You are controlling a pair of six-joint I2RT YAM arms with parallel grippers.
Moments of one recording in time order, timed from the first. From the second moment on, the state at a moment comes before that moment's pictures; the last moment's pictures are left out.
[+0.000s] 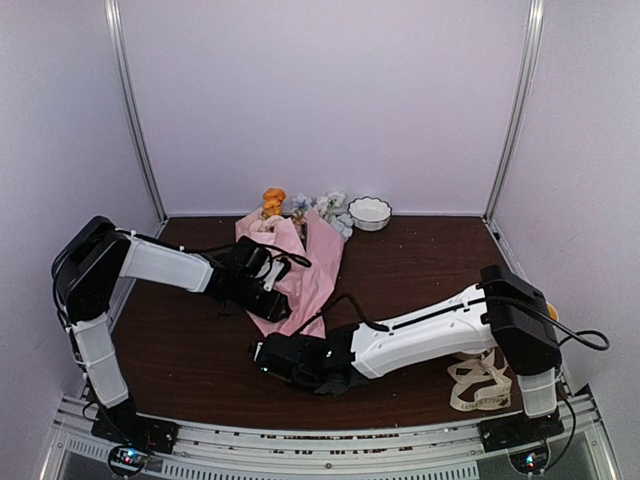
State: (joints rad) left arm -0.68 1.88 1.05 -0.14 0.13 -0.18; right arm 1.37 2.09 1.47 -0.43 0.63 -0.19
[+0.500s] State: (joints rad) left arm -0.64 1.72 1.07 -0.14 0.32 -0.09; right arm 1.37 2.17 1.47 -0.45 0.66 -0.29
